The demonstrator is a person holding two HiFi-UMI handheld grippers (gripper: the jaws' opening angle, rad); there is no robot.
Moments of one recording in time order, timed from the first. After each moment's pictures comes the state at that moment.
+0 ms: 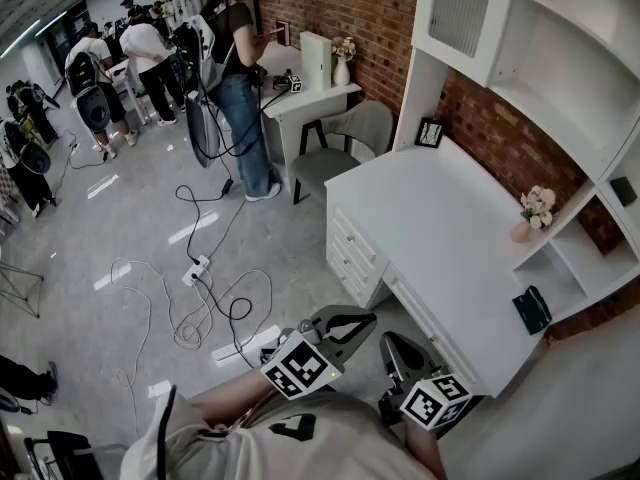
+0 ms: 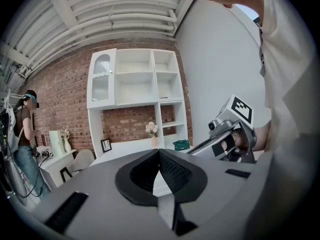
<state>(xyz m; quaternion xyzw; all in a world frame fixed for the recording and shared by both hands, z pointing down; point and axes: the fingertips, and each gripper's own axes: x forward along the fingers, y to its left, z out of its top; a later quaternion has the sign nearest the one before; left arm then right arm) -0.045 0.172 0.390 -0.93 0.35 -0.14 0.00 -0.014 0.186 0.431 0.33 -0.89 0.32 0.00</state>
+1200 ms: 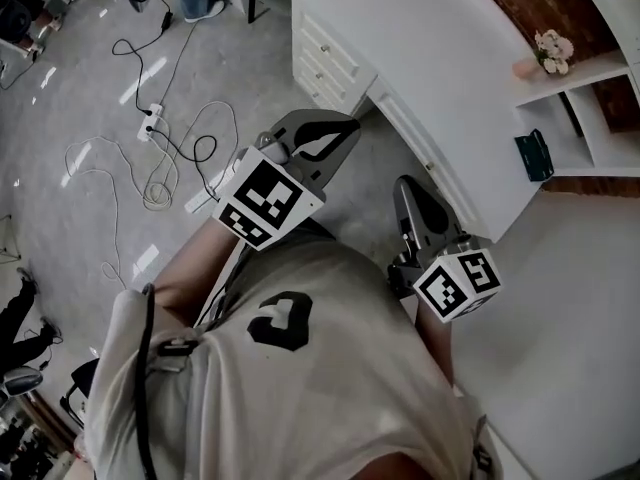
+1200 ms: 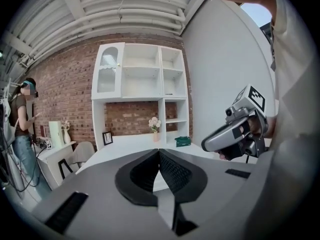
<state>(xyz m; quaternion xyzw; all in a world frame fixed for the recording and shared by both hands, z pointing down) -0.087 0.138 0.407 -0.93 0.34 -0.14 -0.03 -0.008 0.190 0.424 0.41 -0.86 0.28 0.05</state>
